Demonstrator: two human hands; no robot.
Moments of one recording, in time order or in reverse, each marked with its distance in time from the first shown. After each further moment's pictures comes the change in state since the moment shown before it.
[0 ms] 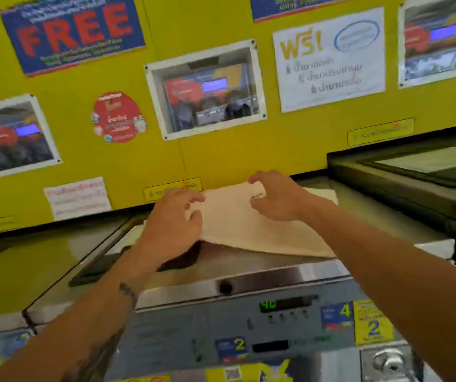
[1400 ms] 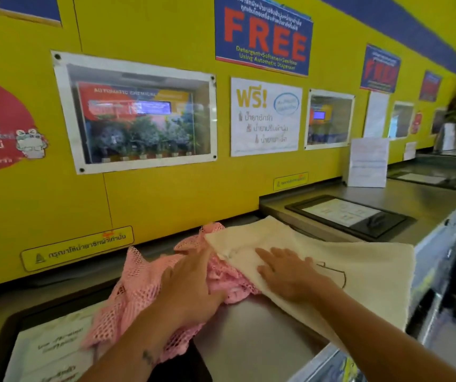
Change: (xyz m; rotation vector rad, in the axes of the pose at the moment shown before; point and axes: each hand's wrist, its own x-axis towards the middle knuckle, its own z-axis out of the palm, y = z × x) left_hand 0.087 -0.053 0.078 -0.171 -0.587 0.264; right_hand -0.002 0.009 0.019 -0.443 -0.187 0.737
